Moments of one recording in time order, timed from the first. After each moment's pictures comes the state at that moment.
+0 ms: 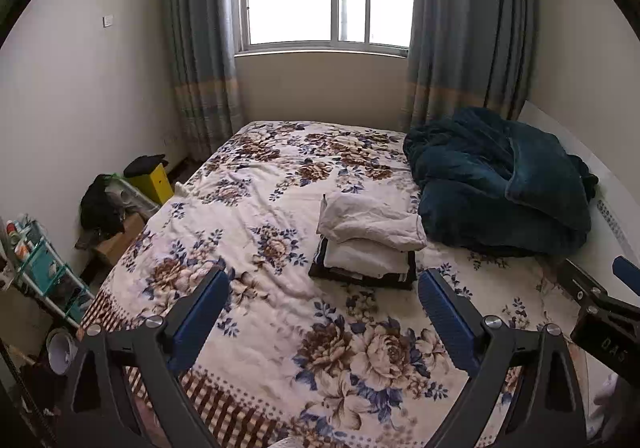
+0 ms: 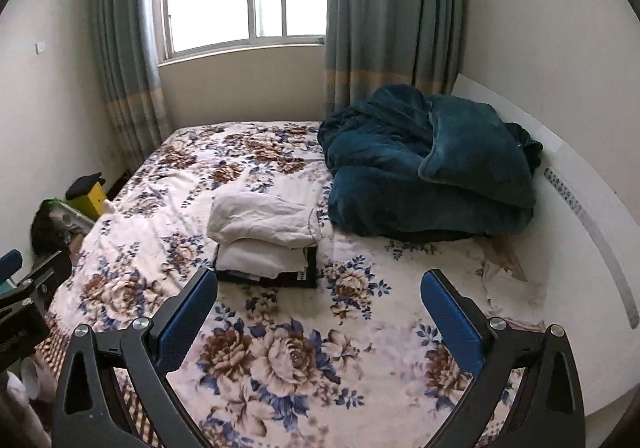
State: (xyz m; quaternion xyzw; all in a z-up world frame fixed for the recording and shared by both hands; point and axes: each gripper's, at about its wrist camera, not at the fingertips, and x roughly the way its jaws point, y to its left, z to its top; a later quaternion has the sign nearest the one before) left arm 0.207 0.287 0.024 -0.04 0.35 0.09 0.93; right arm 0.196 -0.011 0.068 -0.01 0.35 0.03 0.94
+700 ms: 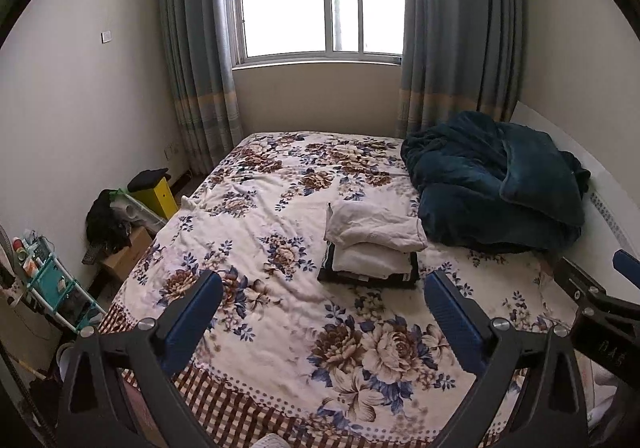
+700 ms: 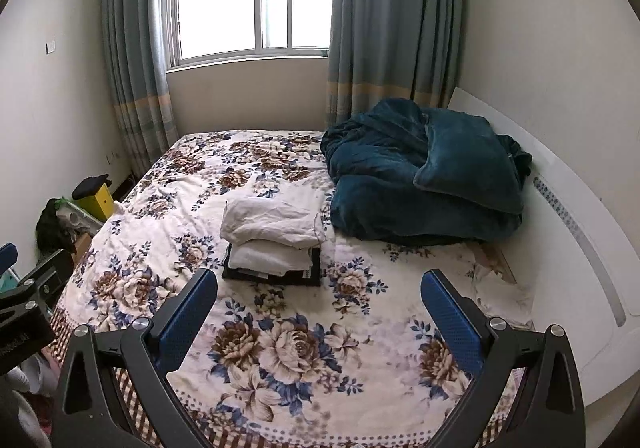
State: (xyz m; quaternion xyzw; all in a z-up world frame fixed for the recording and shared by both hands) left arm 0.173 0.294 0.047 -0.01 0.33 0.08 0.94; right arm 0.142 -0.003 0.114 -0.02 0.34 0.03 0.94
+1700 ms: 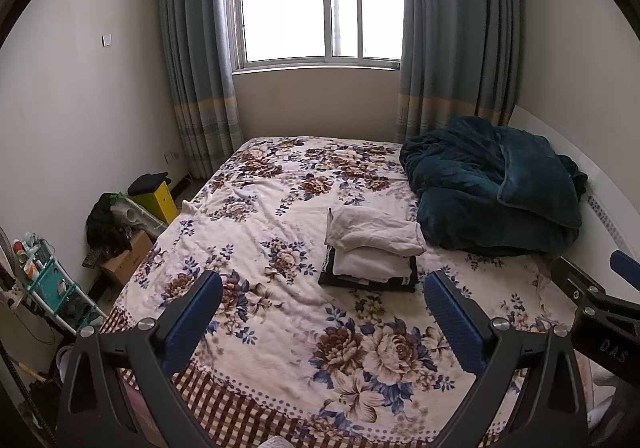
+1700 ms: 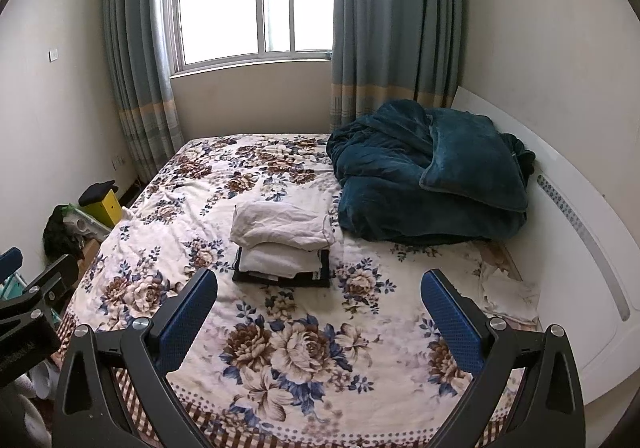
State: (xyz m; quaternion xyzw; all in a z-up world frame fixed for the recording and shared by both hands) left arm 0.167 0.296 0.059 -0.01 0.33 0.08 0.94; right arm 0.138 0.006 0.126 -0.01 0.34 0.04 0.94
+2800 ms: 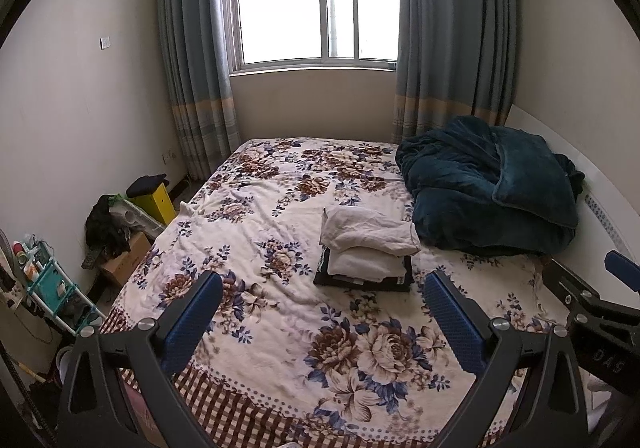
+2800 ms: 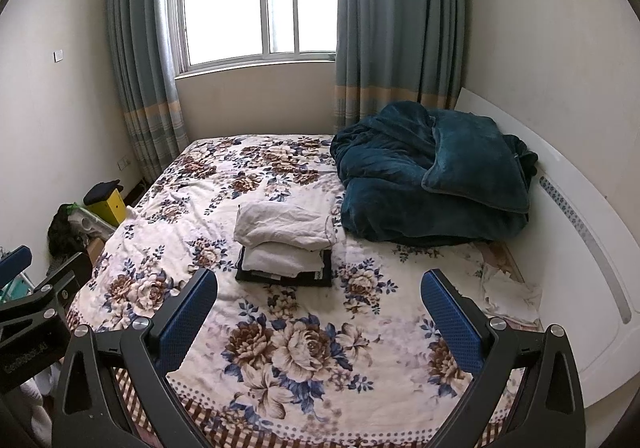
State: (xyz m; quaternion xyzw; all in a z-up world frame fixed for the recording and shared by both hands) left arm 0.168 0.292 0.069 -0.01 0.33 0.07 0.94; right arm 0.132 0.002 0.133 -0.01 0.33 0.04 0.94
